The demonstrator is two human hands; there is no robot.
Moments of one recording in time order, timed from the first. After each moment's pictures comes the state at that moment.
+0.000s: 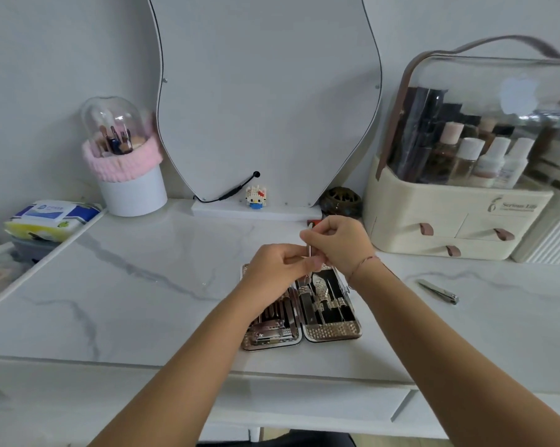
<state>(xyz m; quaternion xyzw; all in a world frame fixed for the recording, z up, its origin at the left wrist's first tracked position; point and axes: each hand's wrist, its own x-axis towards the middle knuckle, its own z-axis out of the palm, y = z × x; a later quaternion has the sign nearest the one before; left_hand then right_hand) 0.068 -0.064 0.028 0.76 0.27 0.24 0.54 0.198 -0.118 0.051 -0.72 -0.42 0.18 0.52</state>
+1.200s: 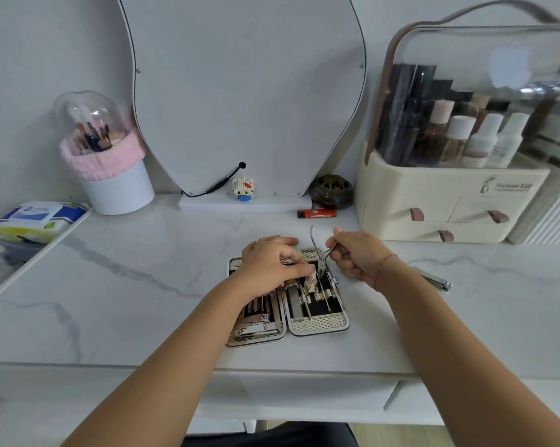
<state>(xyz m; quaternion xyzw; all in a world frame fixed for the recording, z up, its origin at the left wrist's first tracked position) 0.096 -0.041 0.007 0.89 0.29 0.14 0.33 0.256 -0.139 0.015 -0.66 -0.28 0.43 0.55</state>
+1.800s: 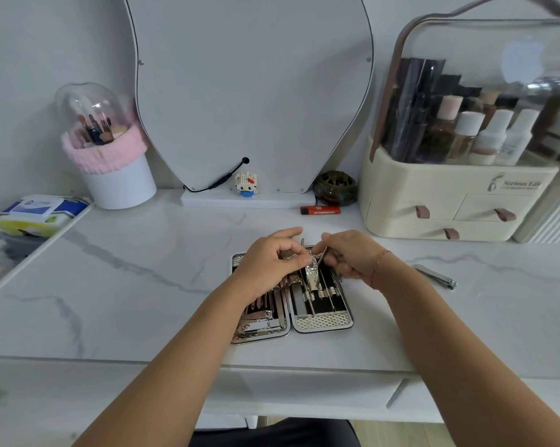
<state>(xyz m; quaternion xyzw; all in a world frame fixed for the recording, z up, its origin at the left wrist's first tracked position) 0.088 -0.046 0.003 0.82 0.26 0.23 0.45 0.246 -0.132 0.019 -0.70 -0.36 0.43 0.45</state>
